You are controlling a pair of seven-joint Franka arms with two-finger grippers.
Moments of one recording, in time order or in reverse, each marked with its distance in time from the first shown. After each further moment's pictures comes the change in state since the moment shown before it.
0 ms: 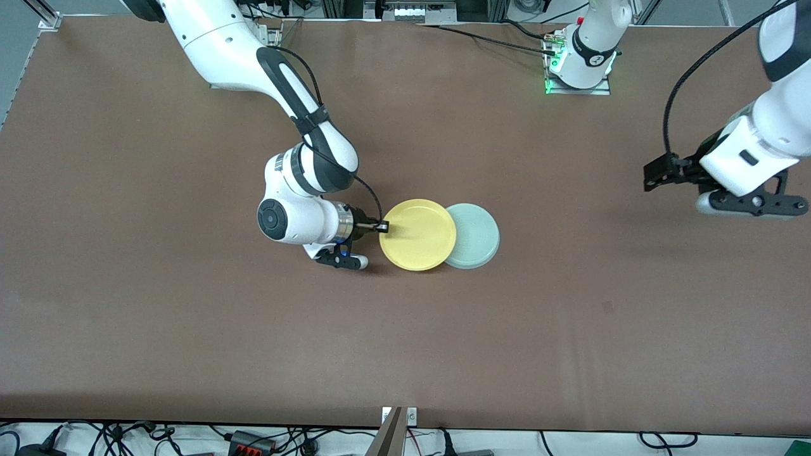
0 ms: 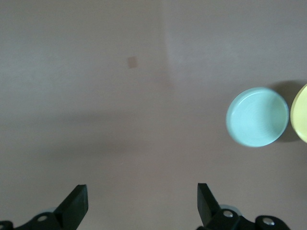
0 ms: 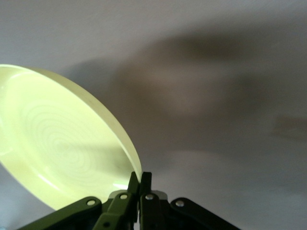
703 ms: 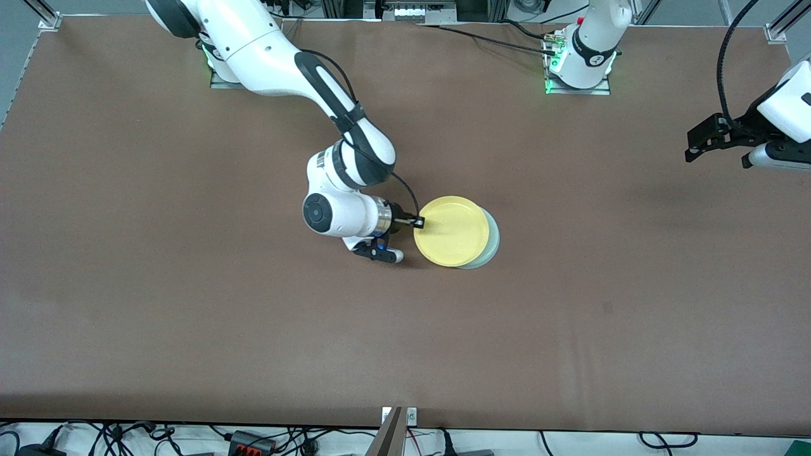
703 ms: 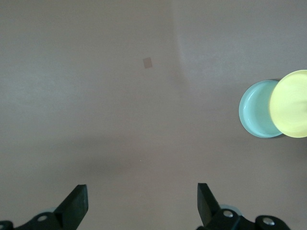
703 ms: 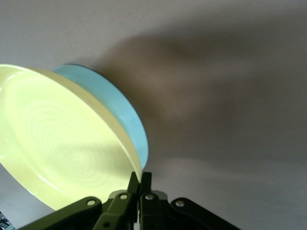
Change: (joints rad) left arm -0.046 -0.161 0.125 -0.141 -0.016 0.061 0.122; right arm 0.108 0.129 0.008 0.132 0.035 0.077 0.116
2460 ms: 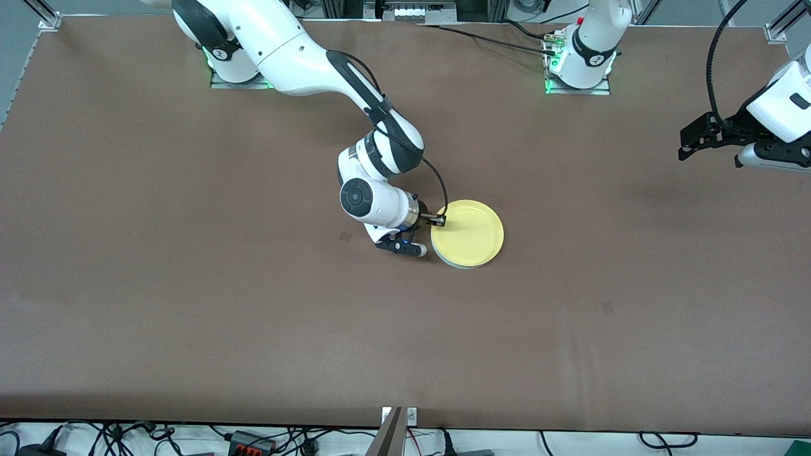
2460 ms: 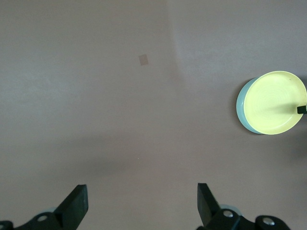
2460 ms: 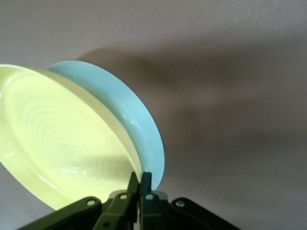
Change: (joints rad) left arm -0.012 0.000 0.001 -0.007 0.000 -0.006 0.000; right arm 0.075 0.076 -0.003 0.080 -0.118 0.089 0.144
